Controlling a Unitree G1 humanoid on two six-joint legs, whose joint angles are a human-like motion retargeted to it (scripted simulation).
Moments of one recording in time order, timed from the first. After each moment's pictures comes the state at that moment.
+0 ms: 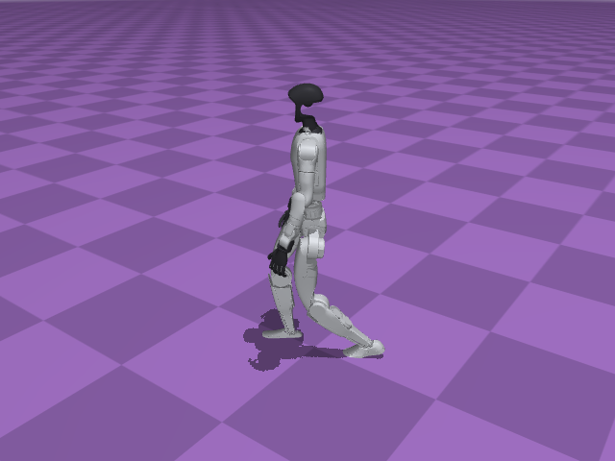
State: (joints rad) left arm -0.10 0.24 -0.42 1.23 0.09 -0.04 -0.08; right arm -0.05 -0.28 0.37 1.21 -0.05 0.00 0.11; waist -0.06 0.10 0.00; left_leg 0.00 0.01 -0.15 0.84 -0.62 -0.06; right_leg -0.51 0.13 -0.17 0.60 -0.35 0.02
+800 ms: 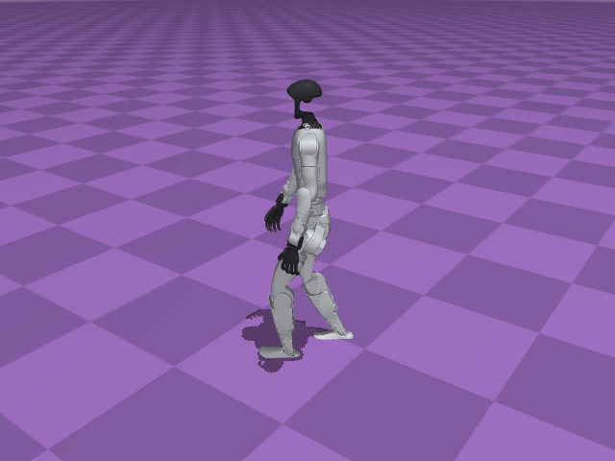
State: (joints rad) left arm -0.05 0.21 -0.36 1.26 0.08 -0.01 -0.08; right arm -0.15 -0.34 0.38 1.10 -0.10 -0.02 0.08; waist 0.04 0.04 -0.06; left_leg -0.60 -0.03 0.02 0.57 -0.43 -0.01; right_leg -0.17 0.10 -0.01 0.51 -0.64 -0.03
